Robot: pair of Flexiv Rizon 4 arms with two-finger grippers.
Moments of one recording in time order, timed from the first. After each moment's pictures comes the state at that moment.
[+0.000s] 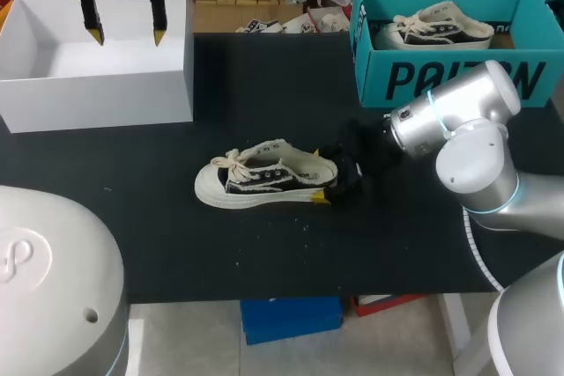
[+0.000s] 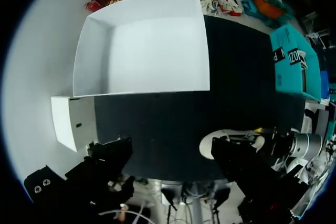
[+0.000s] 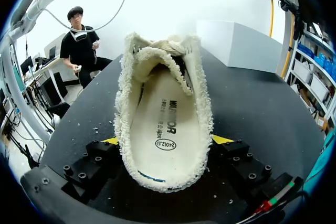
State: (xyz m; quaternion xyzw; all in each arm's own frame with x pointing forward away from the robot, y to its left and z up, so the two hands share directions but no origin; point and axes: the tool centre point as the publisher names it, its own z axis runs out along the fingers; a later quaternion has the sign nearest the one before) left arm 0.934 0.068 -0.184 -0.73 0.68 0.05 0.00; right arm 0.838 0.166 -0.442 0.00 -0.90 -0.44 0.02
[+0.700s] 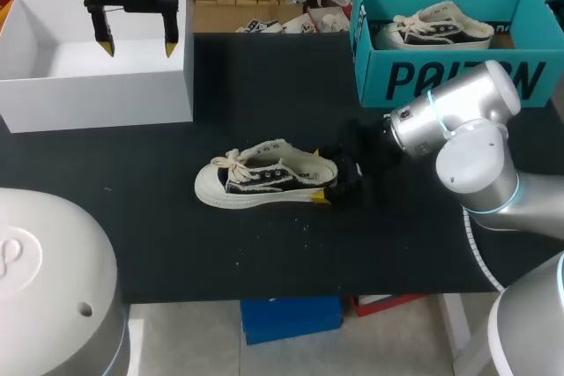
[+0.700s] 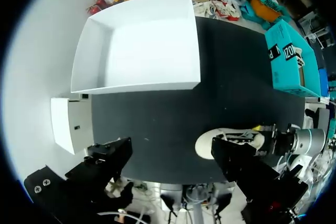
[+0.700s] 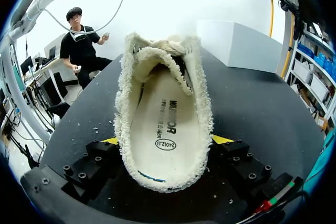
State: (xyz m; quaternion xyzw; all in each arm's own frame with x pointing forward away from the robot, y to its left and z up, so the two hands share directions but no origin) left arm 0.911 0.048 -0.188 -0.72 0.70 0.03 0.03; right arm 0.838 0.166 -0.442 0.00 -0.90 -0.44 0.02
